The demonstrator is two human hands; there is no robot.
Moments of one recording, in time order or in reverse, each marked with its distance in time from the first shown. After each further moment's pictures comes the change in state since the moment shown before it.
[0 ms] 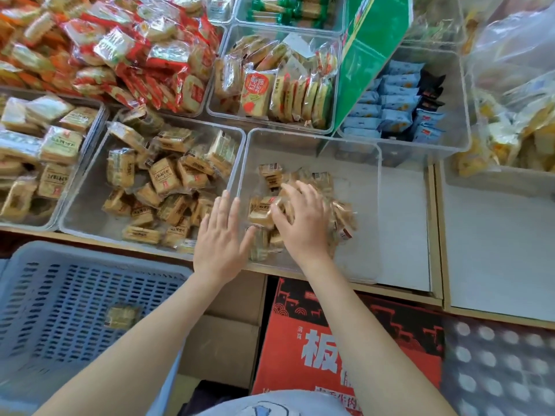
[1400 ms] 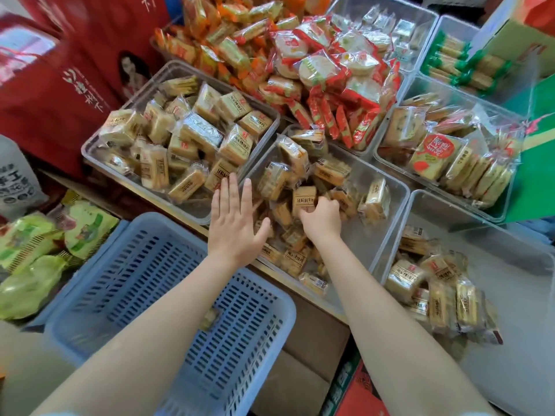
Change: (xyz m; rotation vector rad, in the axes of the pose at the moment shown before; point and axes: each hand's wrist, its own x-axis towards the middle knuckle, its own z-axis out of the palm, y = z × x) left_hand 0.024 -0.241 -0.060 -0.001 0.182 -0.296; right_hand 0.091 -0.196 0.194 -0.088 -0.437 0.250
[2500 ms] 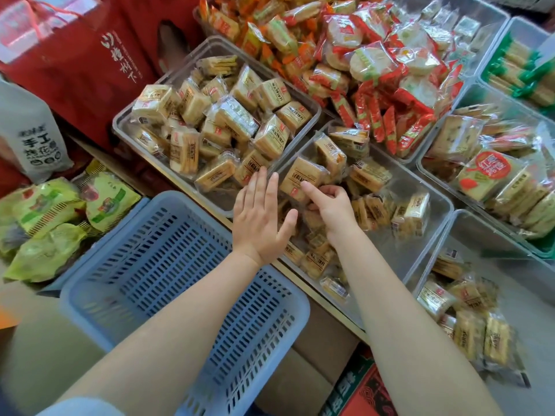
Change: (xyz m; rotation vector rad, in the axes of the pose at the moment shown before) left_hand 0.002 0.000 0.007 -0.209 0.148 -0.067; right_hand 0.003 -0.035 0.009 0.668 -0.256 0.076
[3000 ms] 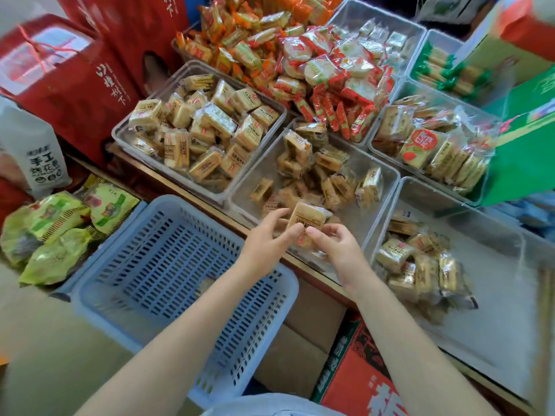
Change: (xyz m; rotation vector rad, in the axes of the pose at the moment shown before) left_hand -0.085 0.048 -0.060 -0.801 -0.441 -0.171; right_hand -0.160 0.048 -0.059 0.009 -0.018 -0.020
